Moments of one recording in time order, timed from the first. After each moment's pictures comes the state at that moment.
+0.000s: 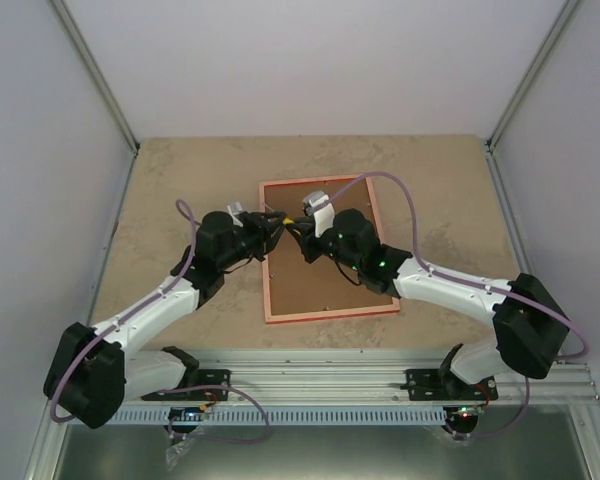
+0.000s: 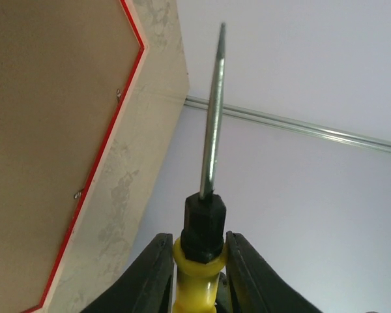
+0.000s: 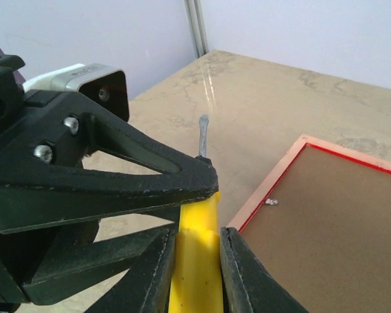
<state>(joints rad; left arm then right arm) -0.51 1.15 0.60 0.32 0.29 -1.65 0.90 1.46 0.91 0.27 0.02 0.21</state>
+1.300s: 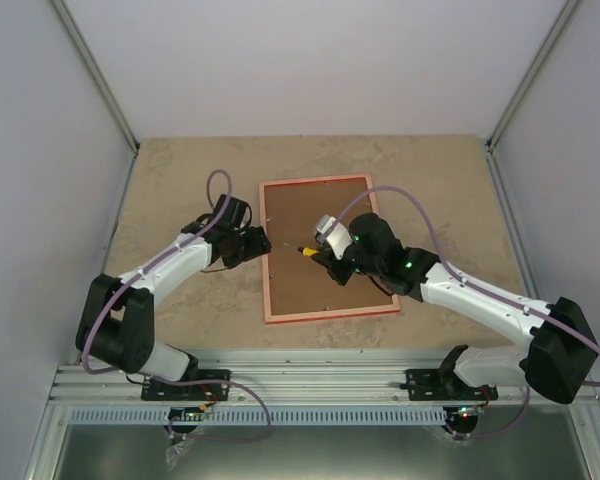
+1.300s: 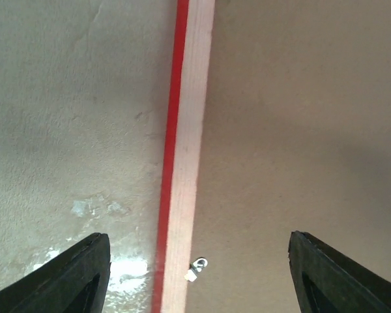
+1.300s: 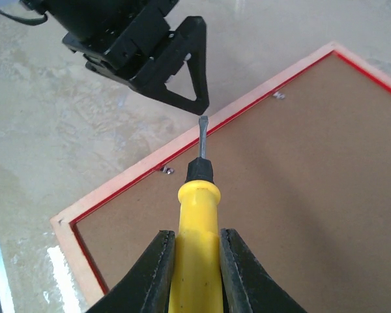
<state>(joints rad) -0.39 1.43 0.90 -0.48 0.16 -0.71 0.84 1.27 0.88 -0.20 -0.13 -0.10</state>
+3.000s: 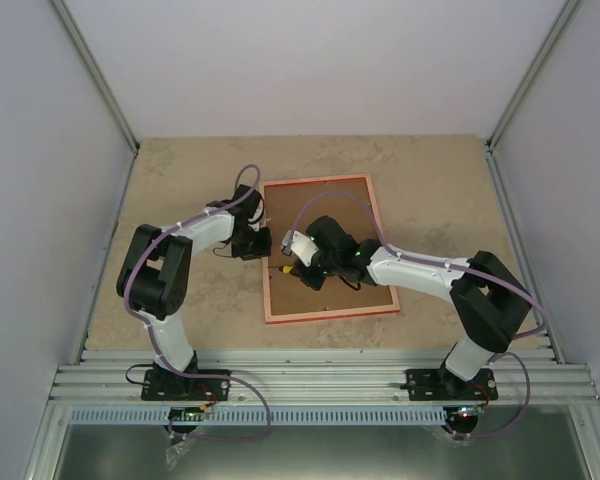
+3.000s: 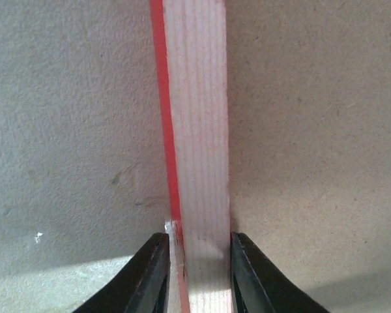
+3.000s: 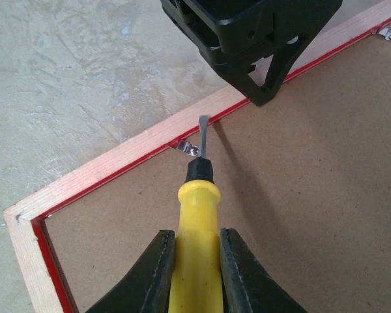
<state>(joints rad) -0.36 1.82 1.12 -0.60 0.22 -0.44 0.89 1.67 1.03 -0.19 -0.19 -0.17</state>
